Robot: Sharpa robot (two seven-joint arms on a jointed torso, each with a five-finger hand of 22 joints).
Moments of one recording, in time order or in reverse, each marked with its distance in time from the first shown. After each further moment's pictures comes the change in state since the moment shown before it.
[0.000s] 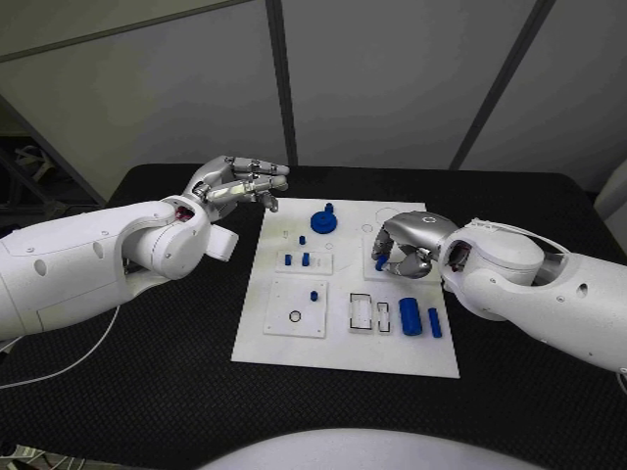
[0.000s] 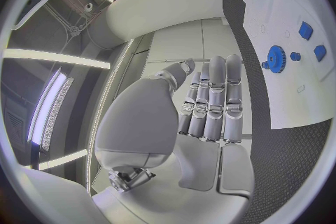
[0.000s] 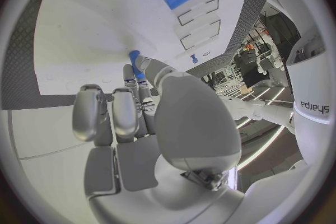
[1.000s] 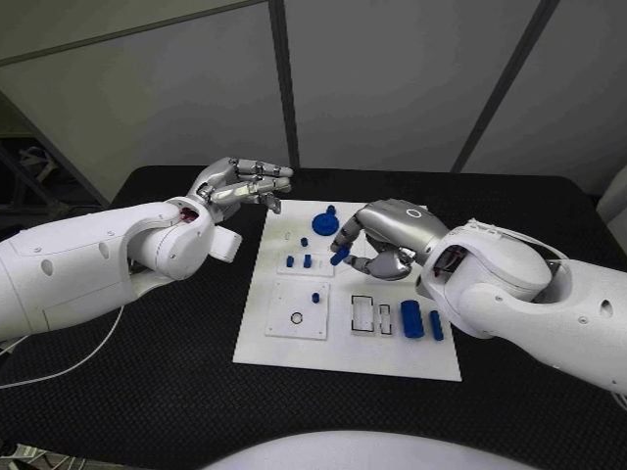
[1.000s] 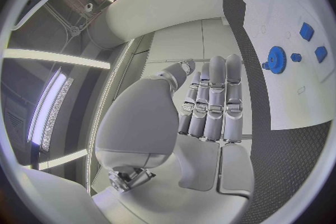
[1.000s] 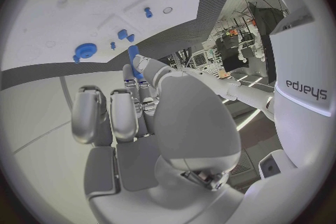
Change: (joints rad) left arm 0.000 0.009 0.000 -0.005 0.000 0.000 -0.001; left_hand 0.004 0.004 0.000 0.000 0.000 0.000 0.000 0.000 0.000 0.000 0.000 0.000 0.000 0.000 0.000 0.000 -0.001 0.000 0.000 0.000 0.000 -0.001; right arm 0.001 0.010 0.038 0.219 0.037 -0.156 0.034; right_hand 0.008 0.008 0.012 -0.009 0.021 0.006 0.000 -0.004 0.002 0.004 0.004 -0.006 0.008 0.000 0.000 0.004 0.004 0.000 0.007 0.000 0.008 0.000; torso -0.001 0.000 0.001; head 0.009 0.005
